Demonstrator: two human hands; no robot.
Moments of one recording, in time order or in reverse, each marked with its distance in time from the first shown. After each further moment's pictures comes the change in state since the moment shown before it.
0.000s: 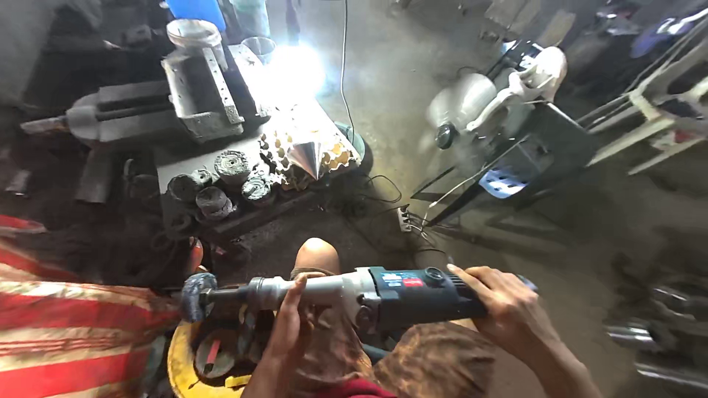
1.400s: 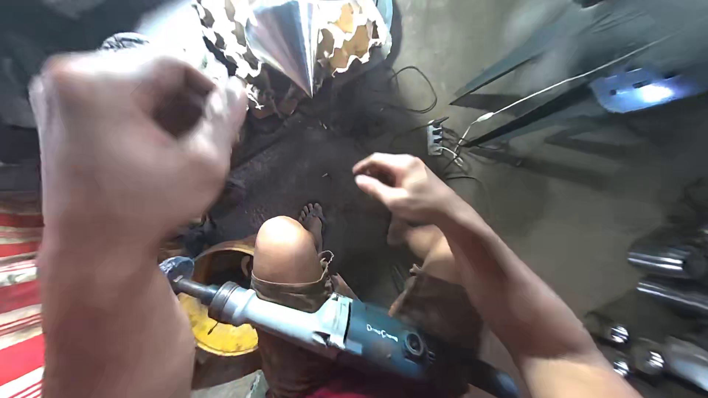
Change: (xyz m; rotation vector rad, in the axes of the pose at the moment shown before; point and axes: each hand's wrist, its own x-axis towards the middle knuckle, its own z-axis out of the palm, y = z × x) left_hand 0.210 0.174 -0.005 1.541 -0.075 0.600; right_hand 0.240 -0.043 0.164 0.945 -0.488 0.152
